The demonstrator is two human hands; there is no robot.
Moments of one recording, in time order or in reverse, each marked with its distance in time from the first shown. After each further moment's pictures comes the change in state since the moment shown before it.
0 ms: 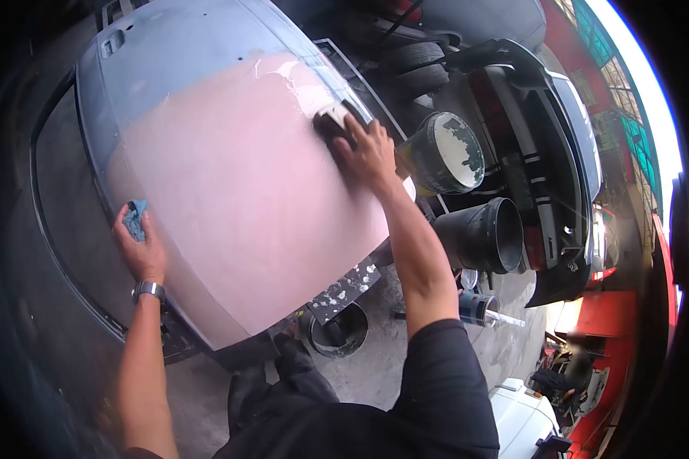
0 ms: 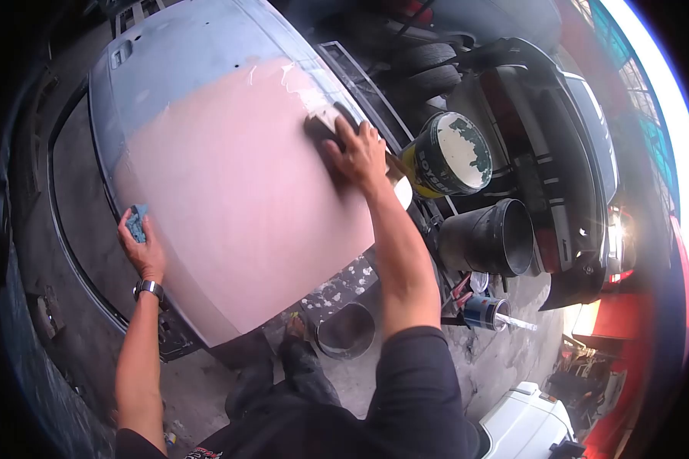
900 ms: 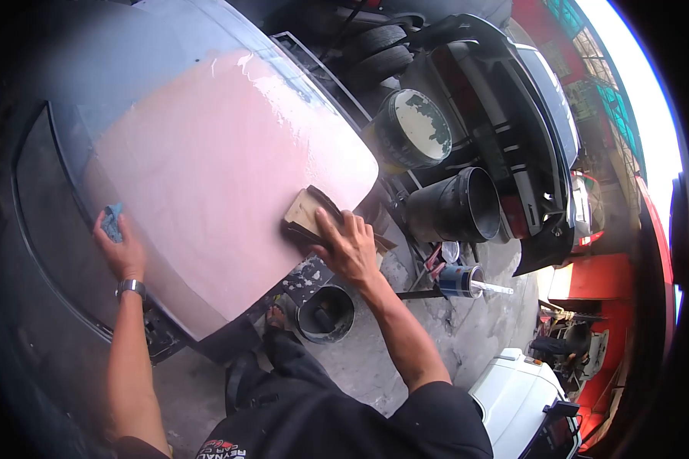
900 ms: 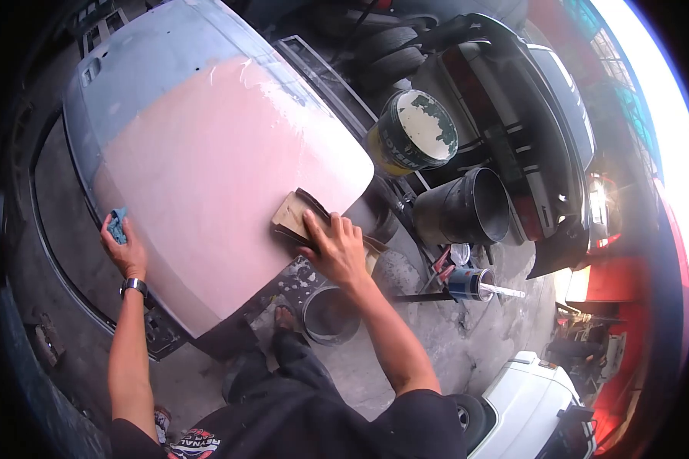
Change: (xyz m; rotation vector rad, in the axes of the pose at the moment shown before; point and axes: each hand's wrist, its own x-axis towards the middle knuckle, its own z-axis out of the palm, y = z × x) left_hand 0.003 -0.015 0.005 -0.025 -0.042 -0.016; right_hand -0.224 -0.060 -0.089 -0.059 -0.060 -0.080
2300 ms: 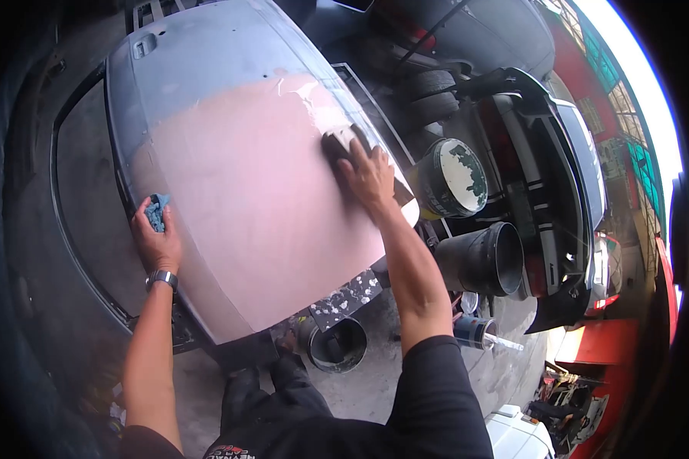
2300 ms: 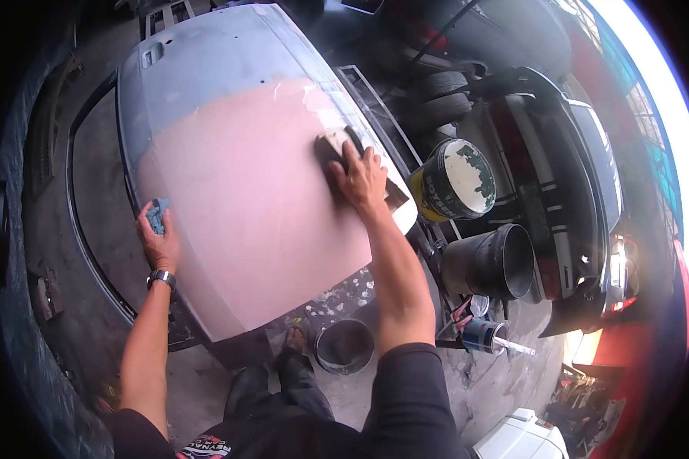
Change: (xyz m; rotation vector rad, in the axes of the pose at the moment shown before) left_hand -0.004 0.012 -0.006 0.071 0.046 0.027; right_hand 0.216 0.042 0.069 0.033 -0.001 0.143
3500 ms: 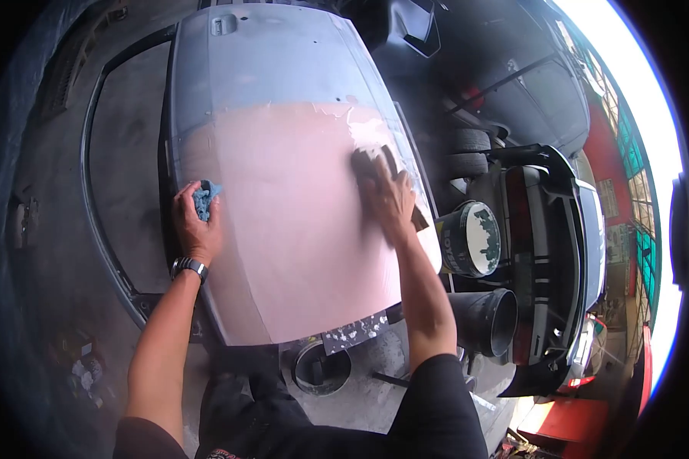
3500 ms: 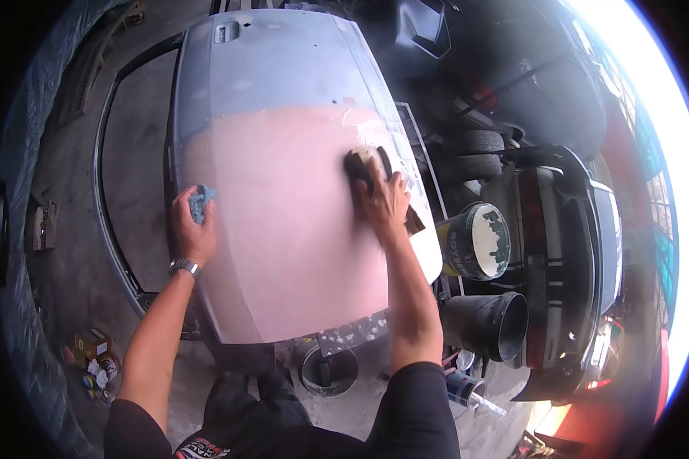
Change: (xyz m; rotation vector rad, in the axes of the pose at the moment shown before) left_hand 0.004 0.010 -0.006 -0.102 0.051 0.049; right_hand 0.046 -0.065 0.009 -0.024 -0.058 -0.117
